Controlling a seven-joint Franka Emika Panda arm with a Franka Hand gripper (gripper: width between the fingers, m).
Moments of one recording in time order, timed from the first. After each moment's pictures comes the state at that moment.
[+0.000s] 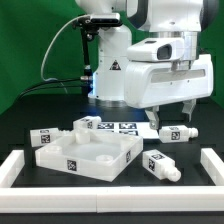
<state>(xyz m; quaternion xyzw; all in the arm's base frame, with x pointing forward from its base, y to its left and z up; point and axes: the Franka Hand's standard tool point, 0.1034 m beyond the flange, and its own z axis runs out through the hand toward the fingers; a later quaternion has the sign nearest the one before) 0.531 0.076 0.081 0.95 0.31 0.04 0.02</state>
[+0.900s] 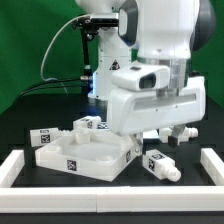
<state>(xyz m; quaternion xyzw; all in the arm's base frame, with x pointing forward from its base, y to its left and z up) 0.553 0.046 0.030 0.96 0.27 0.01 0.02</state>
